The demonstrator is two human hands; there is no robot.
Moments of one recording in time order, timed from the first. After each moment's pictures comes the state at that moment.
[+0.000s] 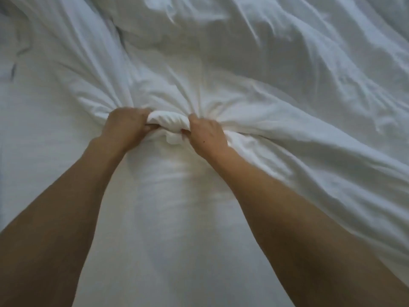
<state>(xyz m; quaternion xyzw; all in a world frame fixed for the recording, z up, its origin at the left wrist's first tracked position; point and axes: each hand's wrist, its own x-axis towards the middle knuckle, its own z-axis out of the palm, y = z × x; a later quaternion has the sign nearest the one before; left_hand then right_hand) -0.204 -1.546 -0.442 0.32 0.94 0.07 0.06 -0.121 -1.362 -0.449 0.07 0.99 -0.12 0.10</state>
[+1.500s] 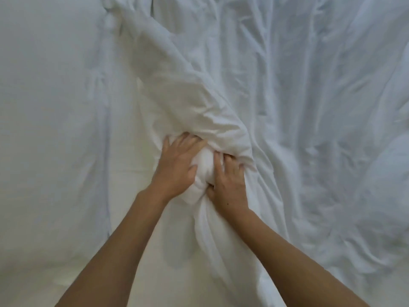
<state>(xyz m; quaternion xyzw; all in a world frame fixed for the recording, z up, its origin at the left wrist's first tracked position) -0.022 -1.681 -0.400 0.25 0.93 0.24 0.14 0.061 -1.533 -0.421 0.06 0.98 -0.15 0.11</state>
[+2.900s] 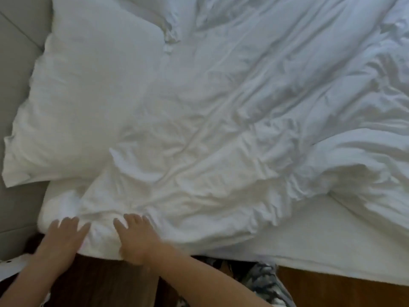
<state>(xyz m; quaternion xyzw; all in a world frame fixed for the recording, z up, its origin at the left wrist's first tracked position) 0.302 -1.992 -0.189 0.15 0.93 -0.11 0.31 0.304 -1.768 -0.196 -0.23 0.84 -0.32 0.37</state>
